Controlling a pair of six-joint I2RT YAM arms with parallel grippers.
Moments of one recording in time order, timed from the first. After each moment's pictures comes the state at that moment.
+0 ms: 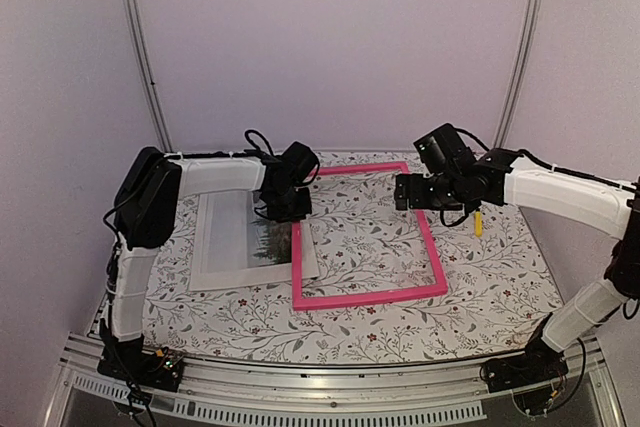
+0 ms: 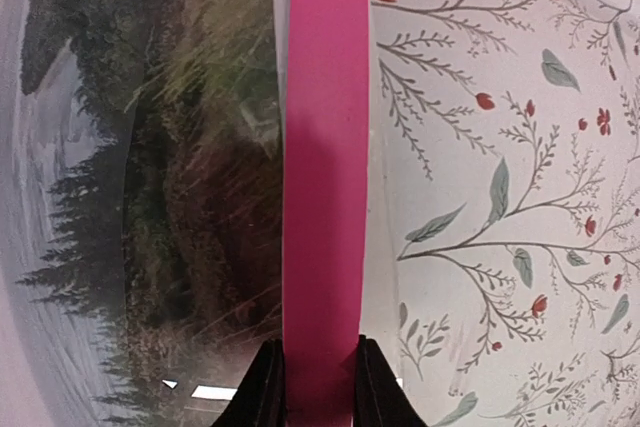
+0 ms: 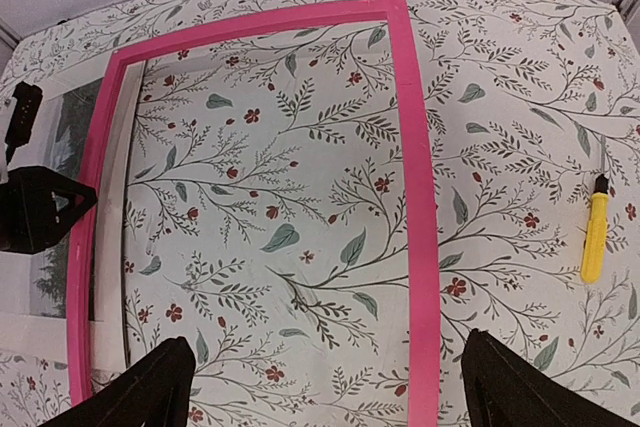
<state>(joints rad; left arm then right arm) -0.68 2.22 1.72 -0.64 -0.20 -0.77 0.73 1.53 1.22 -0.56 0.35 0.56</state>
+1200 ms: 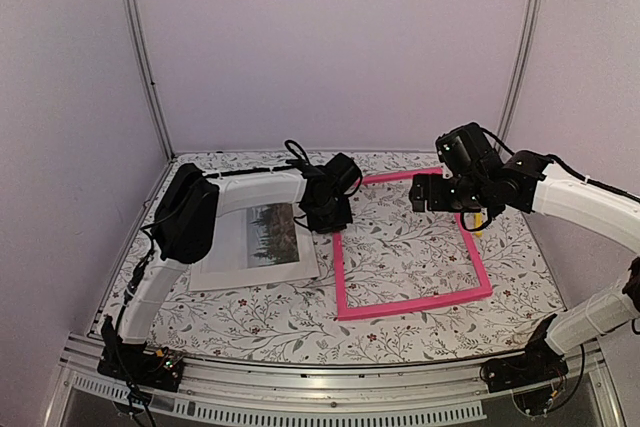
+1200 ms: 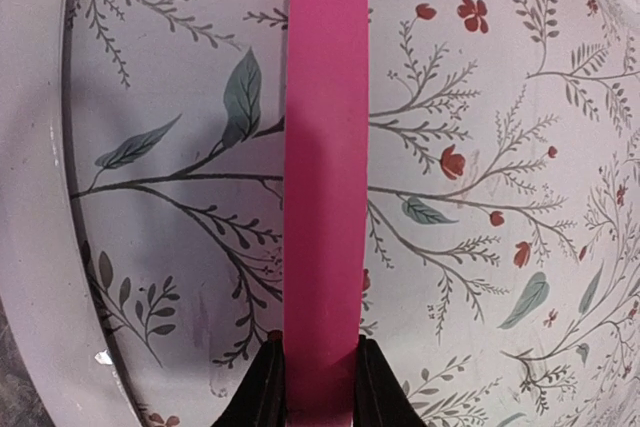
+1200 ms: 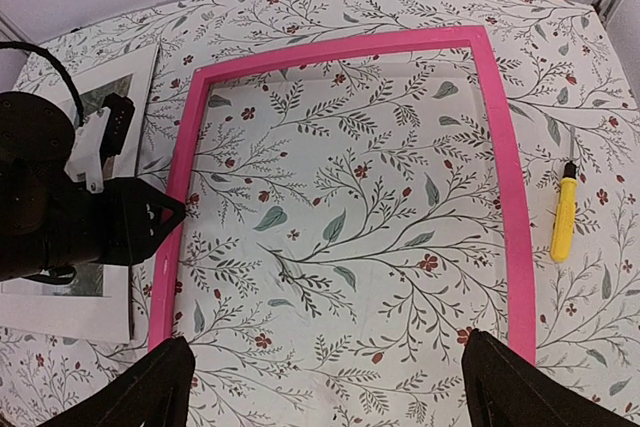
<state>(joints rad) -0.84 2.46 2.07 -0.74 -0.16 -0.93 0.73 1.35 1.15 -0.63 0.35 0.56</state>
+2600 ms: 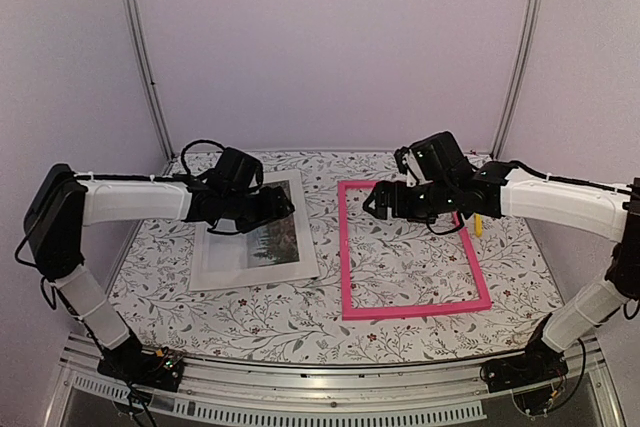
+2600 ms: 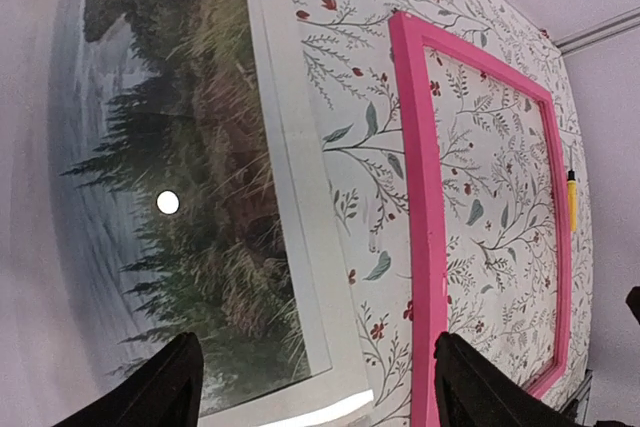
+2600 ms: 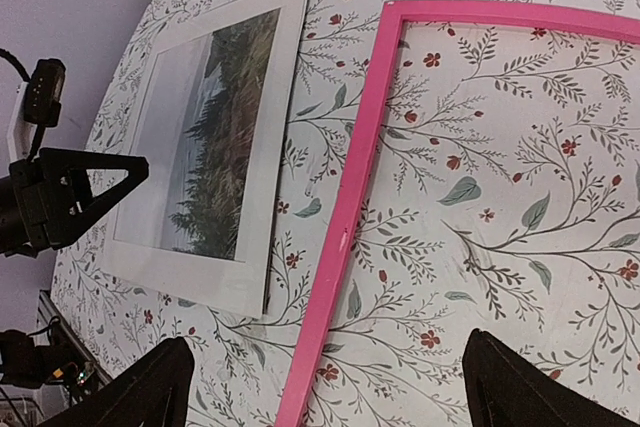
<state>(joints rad) -0.67 1.69 1.09 -0.16 -0.02 -0.79 0.76 1.49 1.13 -0.37 -0.01 0.61</state>
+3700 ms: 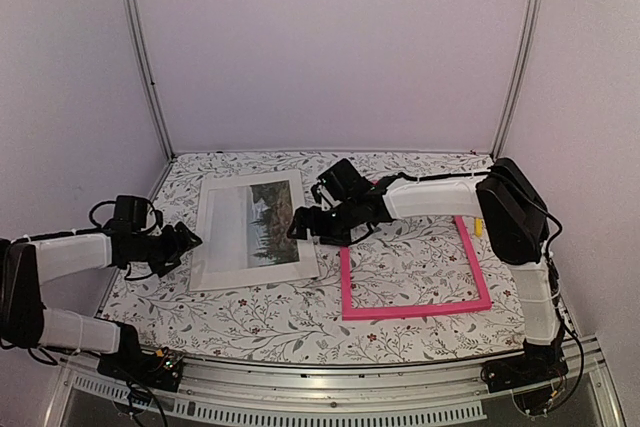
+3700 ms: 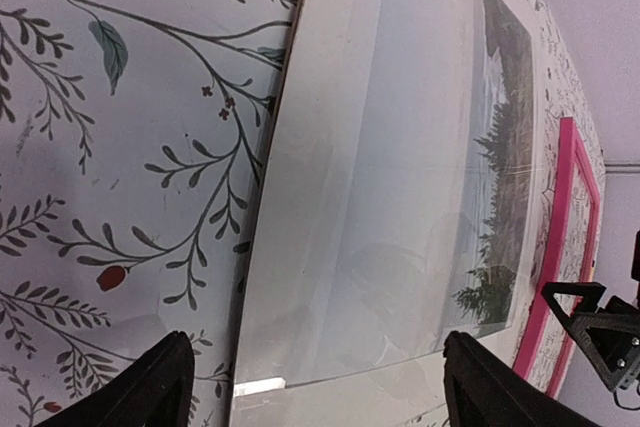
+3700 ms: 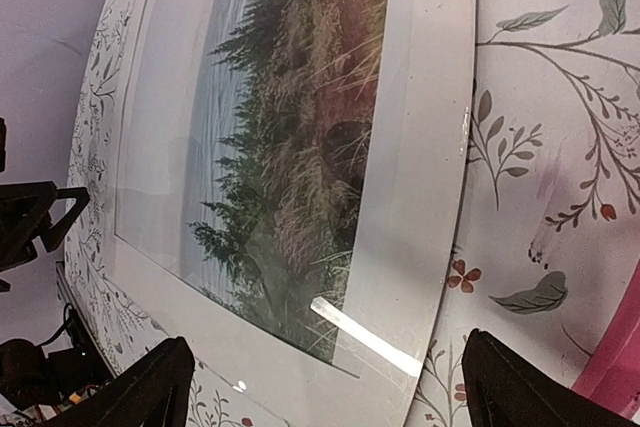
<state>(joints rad) -0.03 1.19 0.46 -0.15 0.30 -0.68 0.88 2.20 1.64 -0.27 -0.24 0.72</state>
